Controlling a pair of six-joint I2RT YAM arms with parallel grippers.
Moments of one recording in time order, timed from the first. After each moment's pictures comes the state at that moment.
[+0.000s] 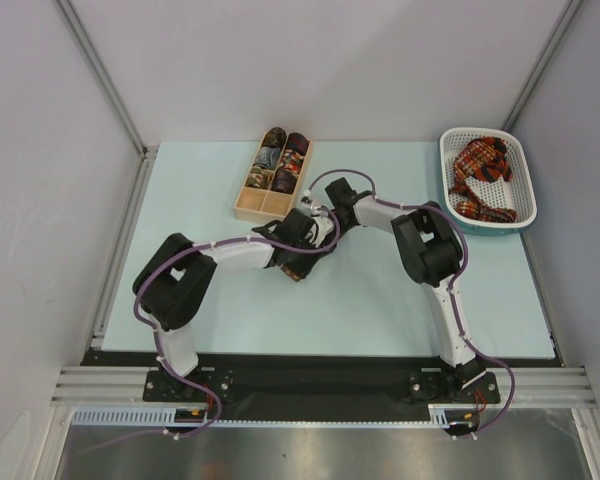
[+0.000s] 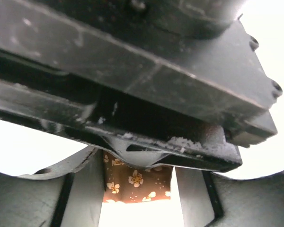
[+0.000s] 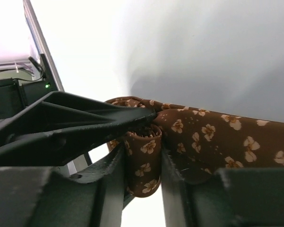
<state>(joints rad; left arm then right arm) -0.70 1.84 1.10 -0.25 0.00 0.04 0.52 2.31 1.64 -0.52 -0.94 0.13</state>
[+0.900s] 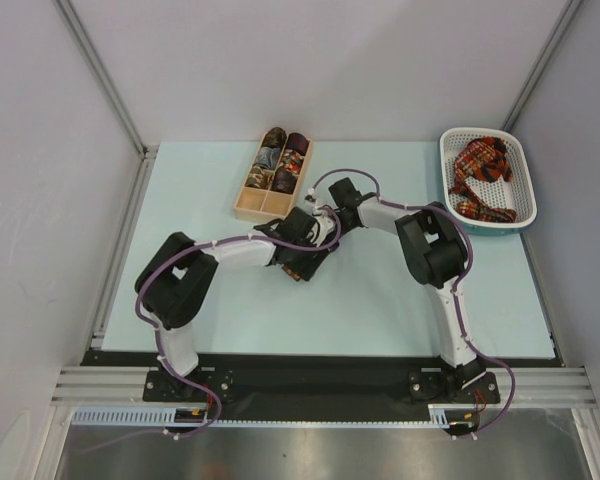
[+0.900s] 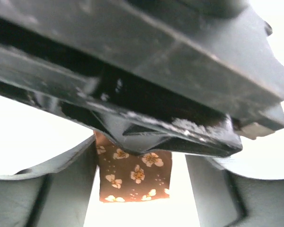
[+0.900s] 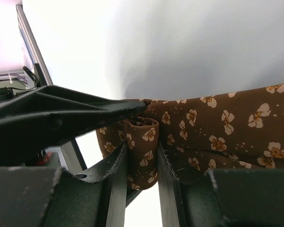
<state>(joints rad) -0.71 1.85 1.12 -0.29 0.01 0.03 0.51 2.27 1.58 -0.44 -0.90 0.17</state>
